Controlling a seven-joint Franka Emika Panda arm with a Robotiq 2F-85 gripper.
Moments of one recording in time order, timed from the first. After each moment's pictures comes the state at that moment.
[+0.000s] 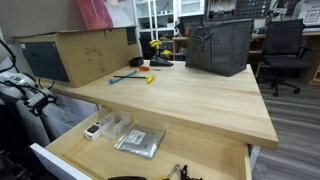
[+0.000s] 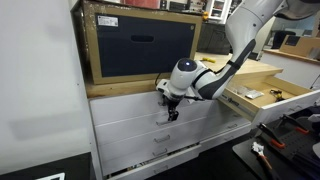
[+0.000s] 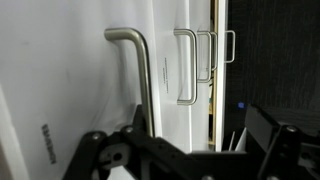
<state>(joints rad) 0.36 0.88 0.32 -1.83 -1.31 2.64 0.22</state>
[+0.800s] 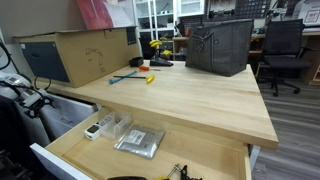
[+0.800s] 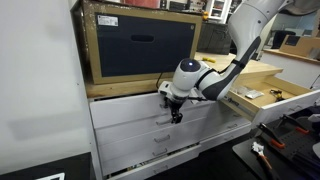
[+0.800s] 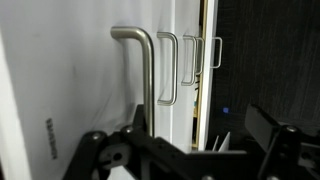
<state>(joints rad) 0.38 0.84 0.32 -1.89 -1.28 2.64 0.17</state>
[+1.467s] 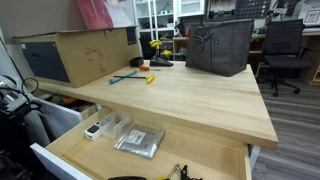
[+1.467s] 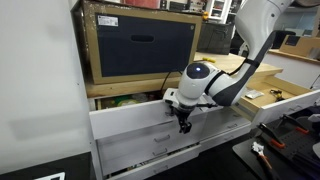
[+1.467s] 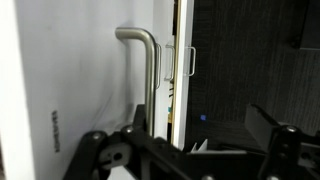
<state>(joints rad) 0.44 0.76 0.34 -2.03 -1.26 2.58 0.23</state>
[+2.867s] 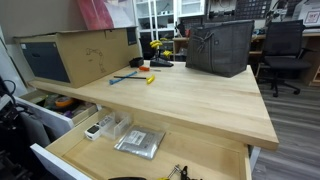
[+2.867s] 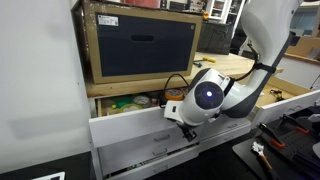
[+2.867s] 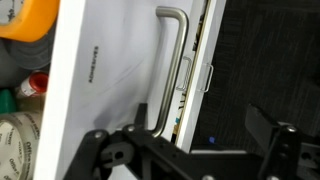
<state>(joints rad) 0.62 0.73 0.33 -2.07 -1.41 2.37 0.36</state>
